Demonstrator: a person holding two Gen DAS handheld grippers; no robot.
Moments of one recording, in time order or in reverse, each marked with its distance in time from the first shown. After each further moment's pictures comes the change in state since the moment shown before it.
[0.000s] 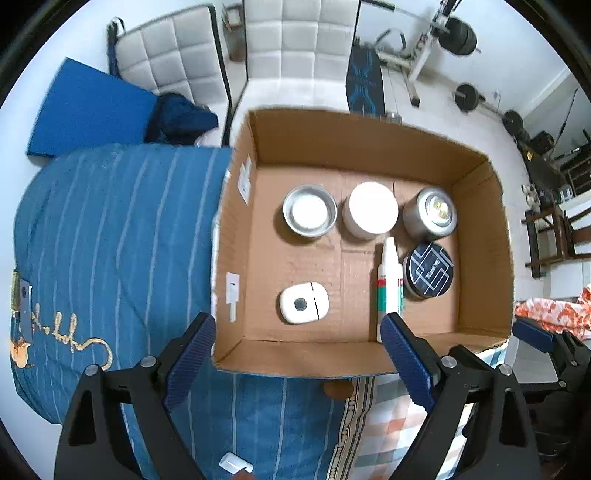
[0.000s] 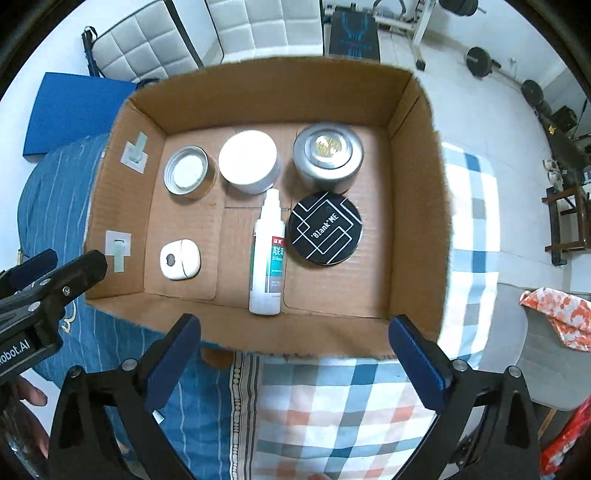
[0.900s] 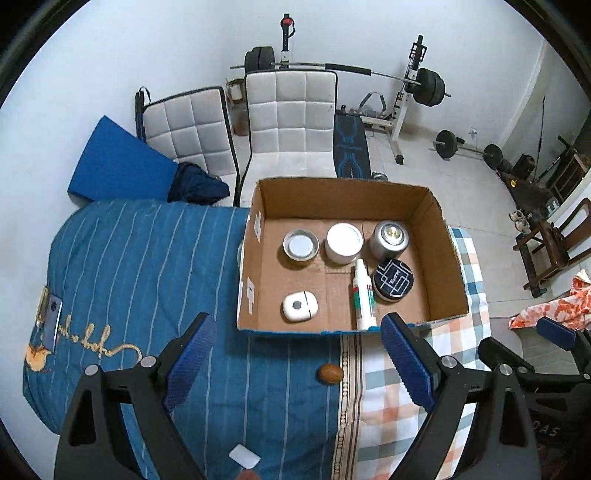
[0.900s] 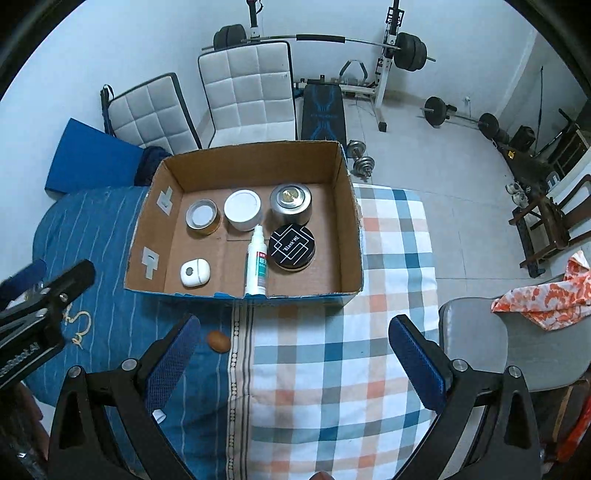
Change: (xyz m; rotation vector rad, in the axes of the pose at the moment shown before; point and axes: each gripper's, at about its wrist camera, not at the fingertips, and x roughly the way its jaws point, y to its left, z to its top) left arm -0.114 -0.011 -0.083 0.051 -0.329 0.034; right arm -0.130 -0.016 -0.106 0.063 -0.315 -0.056
